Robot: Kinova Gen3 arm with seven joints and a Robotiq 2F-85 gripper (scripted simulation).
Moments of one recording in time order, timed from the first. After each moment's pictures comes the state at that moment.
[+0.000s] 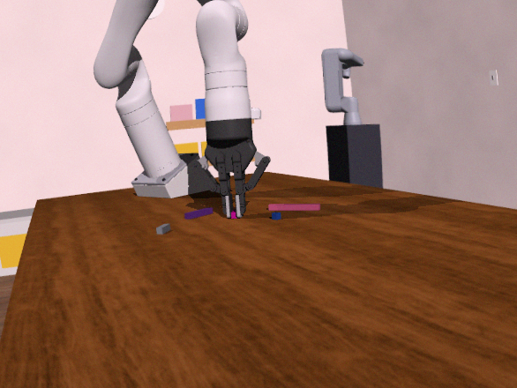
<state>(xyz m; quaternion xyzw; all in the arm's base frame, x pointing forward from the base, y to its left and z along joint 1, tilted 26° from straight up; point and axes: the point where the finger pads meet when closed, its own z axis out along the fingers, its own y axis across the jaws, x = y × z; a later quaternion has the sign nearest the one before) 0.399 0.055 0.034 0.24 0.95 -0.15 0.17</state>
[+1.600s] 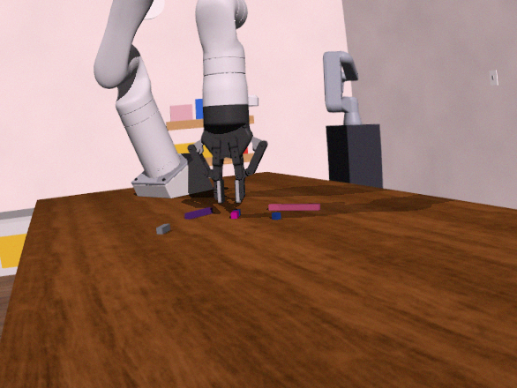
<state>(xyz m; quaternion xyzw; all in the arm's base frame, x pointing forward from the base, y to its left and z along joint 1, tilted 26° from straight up) 0.389 0.059 0.056 0.24 0.94 -0.16 0.16</state>
